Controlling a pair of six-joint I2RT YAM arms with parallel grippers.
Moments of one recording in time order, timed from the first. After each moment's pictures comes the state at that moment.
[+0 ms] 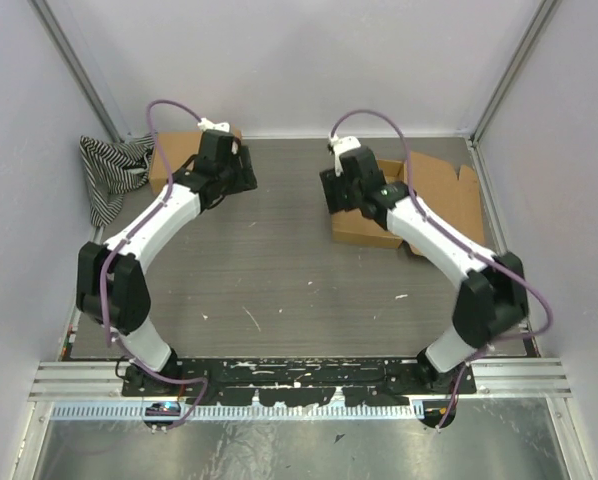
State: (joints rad) left arm -0.40 1.65 1.36 -0.39 -0.15 -0.47; right arm 0.56 1.49 1.24 -0.44 0.17 0.02
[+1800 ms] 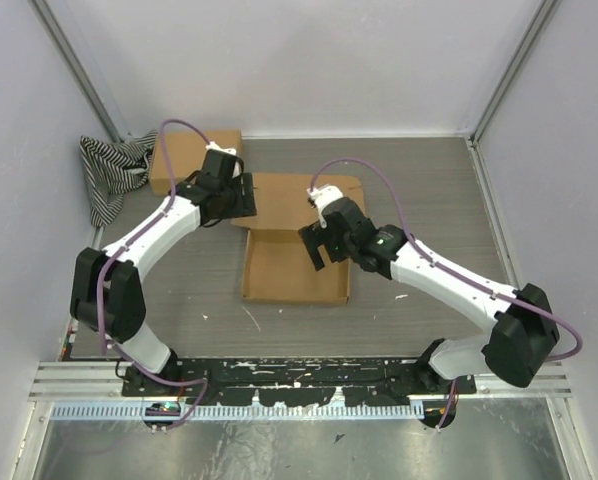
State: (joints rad) left arm -0.41 1.63 1.29 -0.50 -0.09 -0.41; right arm 0.79 1.35 1.05 -0.47 0.23 0.08
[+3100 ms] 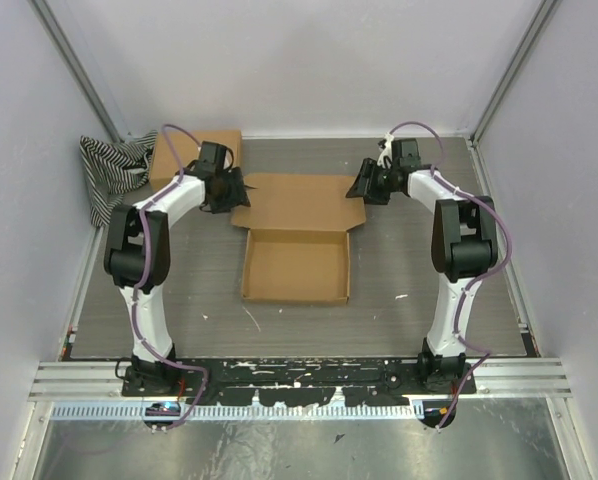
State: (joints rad) left arm -0.25 2.00 1.47 -0.43 0.06 -0.48; right arm 0.09 2.05 1.48 -0.32 -0.47 0.37
